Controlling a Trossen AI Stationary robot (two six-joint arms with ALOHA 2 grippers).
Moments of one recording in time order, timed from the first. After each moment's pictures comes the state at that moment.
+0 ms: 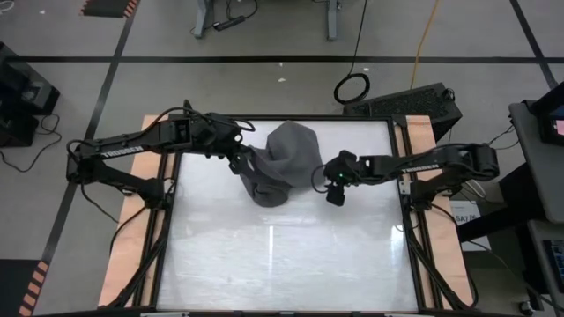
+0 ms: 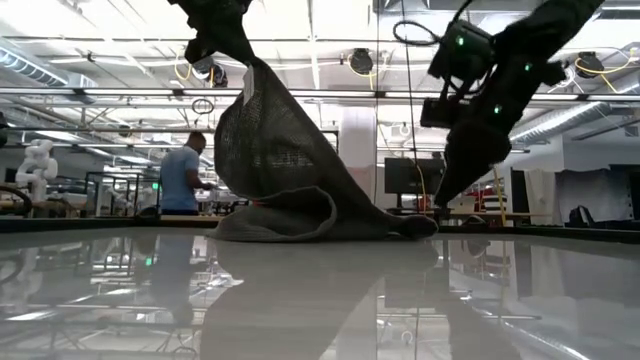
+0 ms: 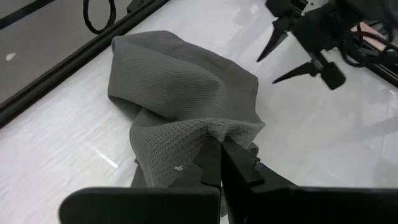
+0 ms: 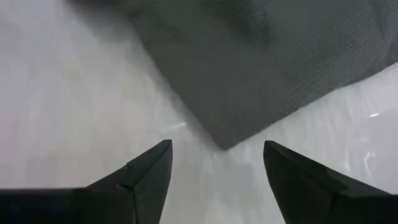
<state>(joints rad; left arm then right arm) 0.23 1.22 1.25 -0.78 -0.08 -0.41 -0.14 1.37 0.67 -0.28 0.16 0.13</state>
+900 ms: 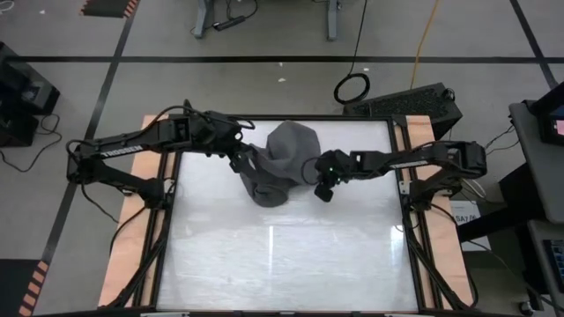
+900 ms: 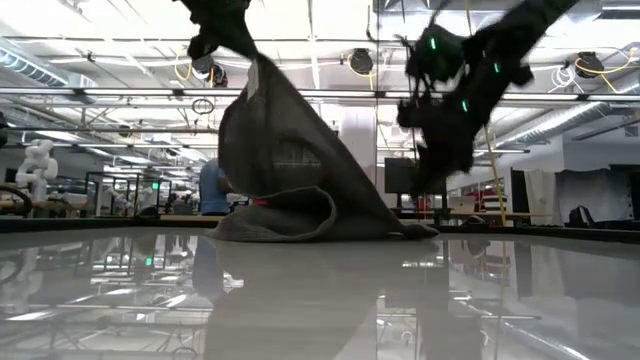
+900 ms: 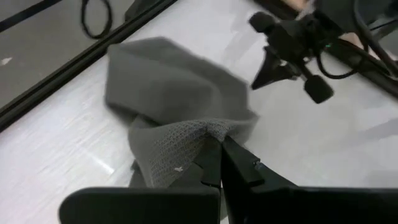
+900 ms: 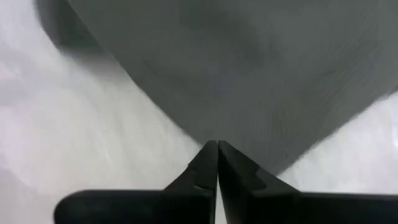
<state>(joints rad) 0.23 1.22 1.27 -0.76 -0.07 -0.41 -0.18 1.47 0.80 -0.29 0.07 0.30</state>
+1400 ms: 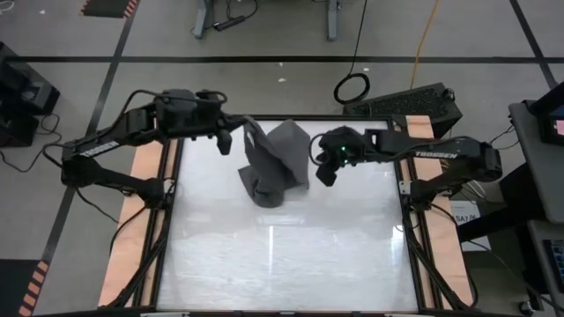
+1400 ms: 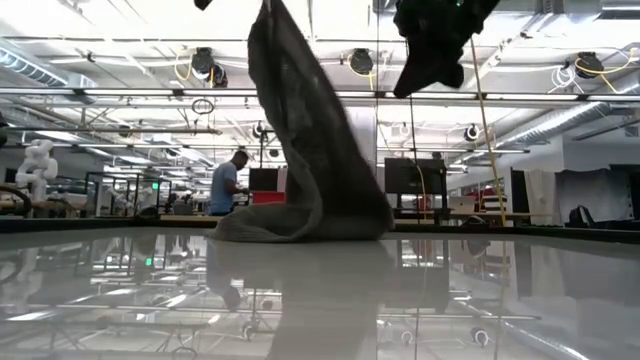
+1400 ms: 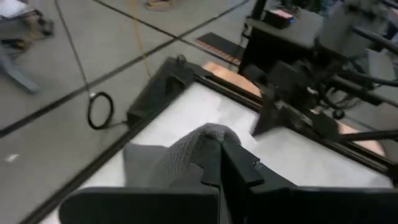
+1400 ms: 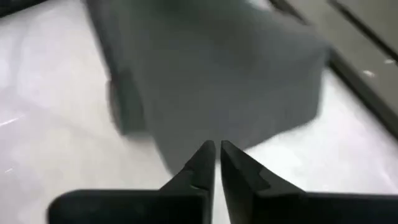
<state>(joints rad) 0.26 1.16 1.45 -0.67 -0.12 -0.27 -0.16 1.34 1.17 -0.65 0.12 0.31</state>
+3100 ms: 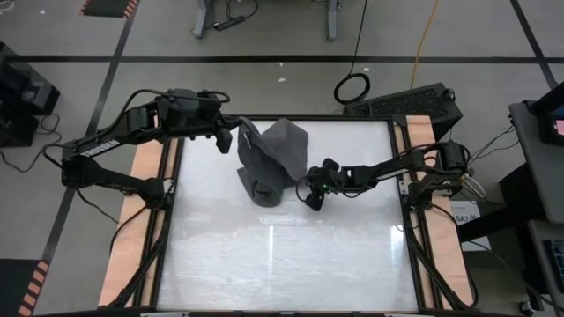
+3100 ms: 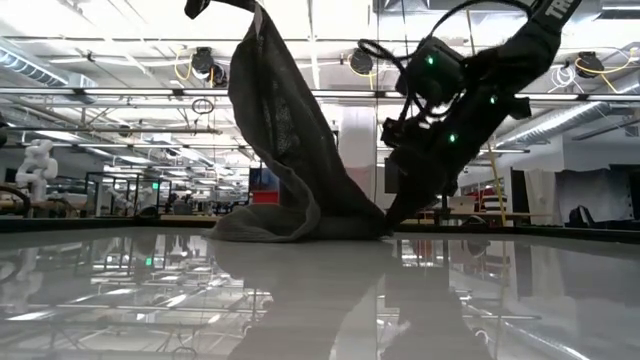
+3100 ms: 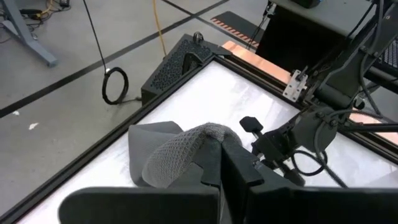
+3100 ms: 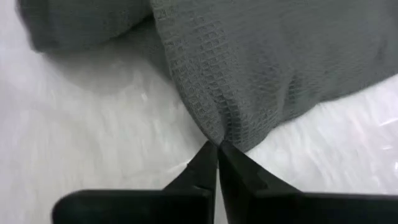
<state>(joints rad) 0.29 1.16 1.45 -0.77 -0.14 -0.31 -0.07 1.66 0.72 0.07 0.22 0.30</state>
